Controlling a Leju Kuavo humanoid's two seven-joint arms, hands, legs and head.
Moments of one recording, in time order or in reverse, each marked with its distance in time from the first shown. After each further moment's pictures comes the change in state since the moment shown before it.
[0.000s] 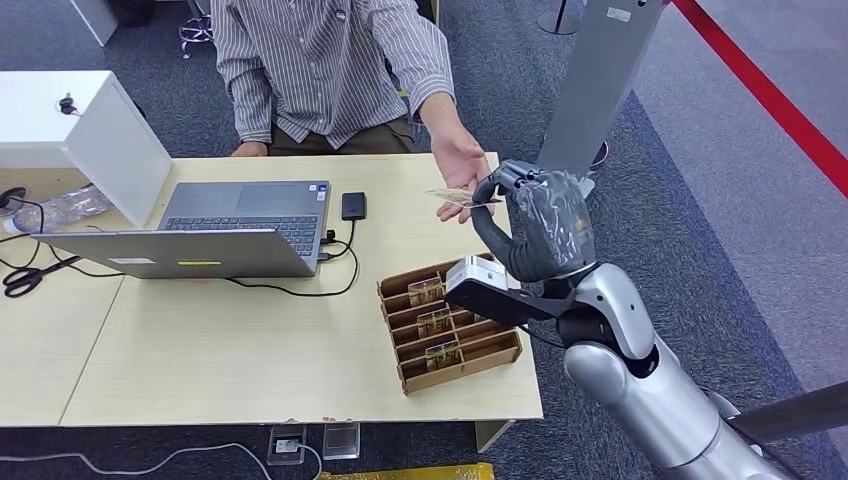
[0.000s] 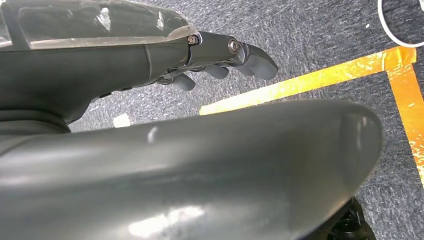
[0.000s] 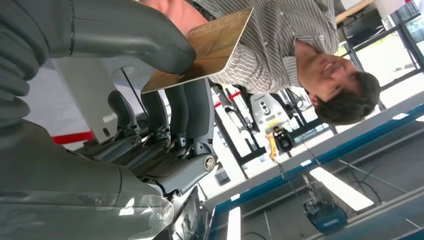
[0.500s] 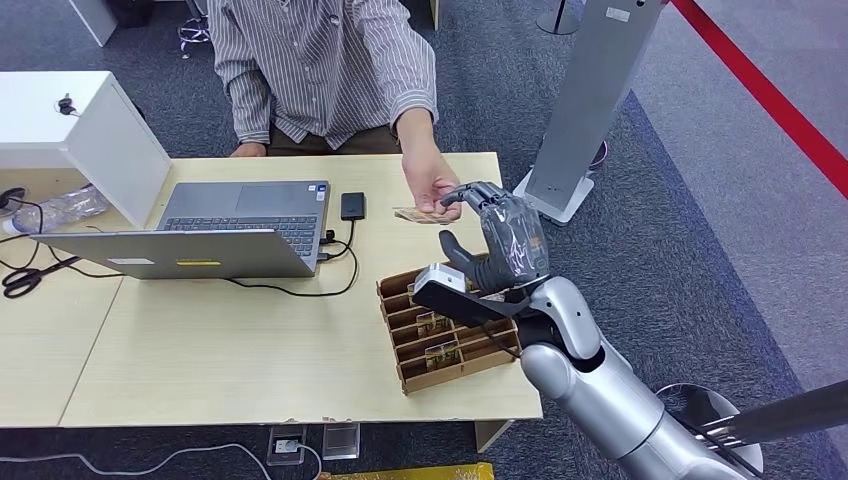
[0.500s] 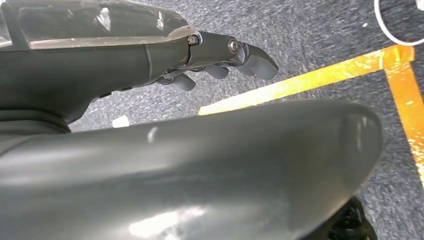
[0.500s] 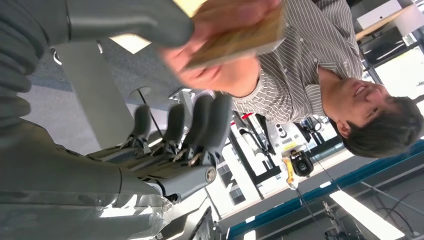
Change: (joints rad) left arm 0.001 0.002 0.014 0.001 0.024 0.005 -0.004; right arm 0.020 0.027 0.004 0.021 -0.051 -0.096 -0.029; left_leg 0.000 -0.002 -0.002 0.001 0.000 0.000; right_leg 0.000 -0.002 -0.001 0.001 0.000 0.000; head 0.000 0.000
